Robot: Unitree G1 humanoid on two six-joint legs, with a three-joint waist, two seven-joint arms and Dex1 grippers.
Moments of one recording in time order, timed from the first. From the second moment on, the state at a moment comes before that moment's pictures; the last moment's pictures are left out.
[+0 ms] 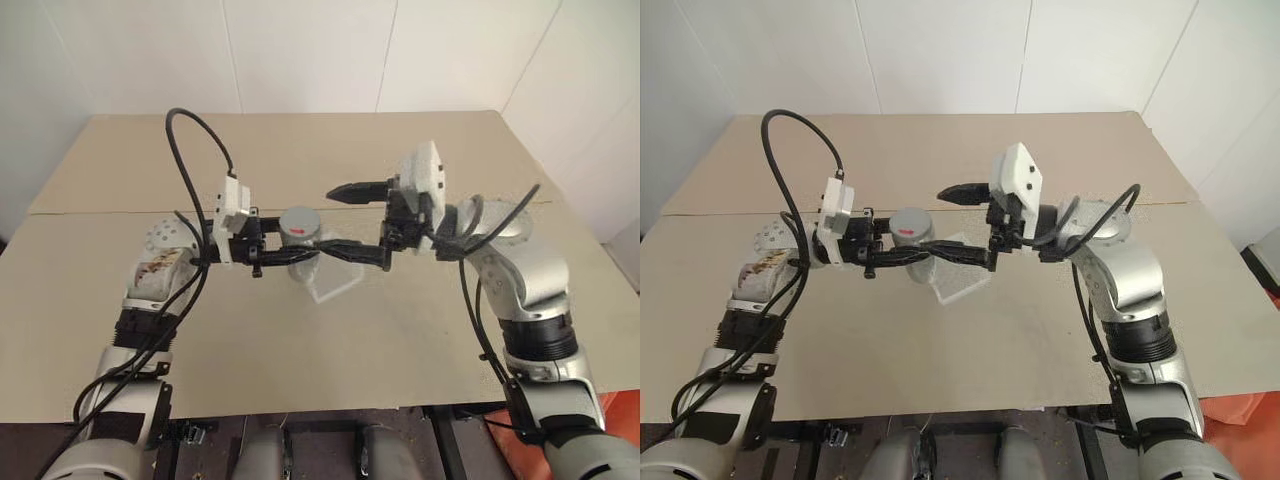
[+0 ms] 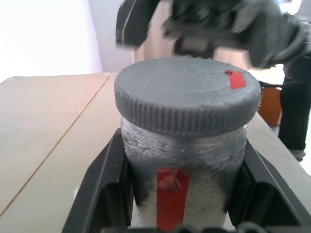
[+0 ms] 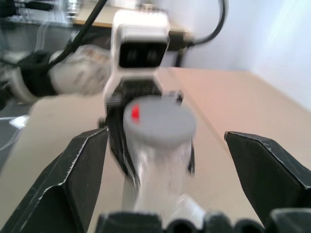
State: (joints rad) left arm -0.71 0.47 -0.02 0.26 -0.45 0.19 -1.34; right arm -0.75 -0.45 0.08 -0.26 0.45 0.58 0.95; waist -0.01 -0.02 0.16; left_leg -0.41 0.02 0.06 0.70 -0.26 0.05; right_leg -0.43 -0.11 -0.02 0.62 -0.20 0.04
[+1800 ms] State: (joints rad) left arm -0.72 0.45 -0.01 0.25 -0.45 0.18 -1.31; right arm -0.81 -0.43 0.12 -0.40 0.54 0.80 0.68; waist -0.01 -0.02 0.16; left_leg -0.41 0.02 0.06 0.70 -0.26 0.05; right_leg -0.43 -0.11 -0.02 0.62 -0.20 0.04
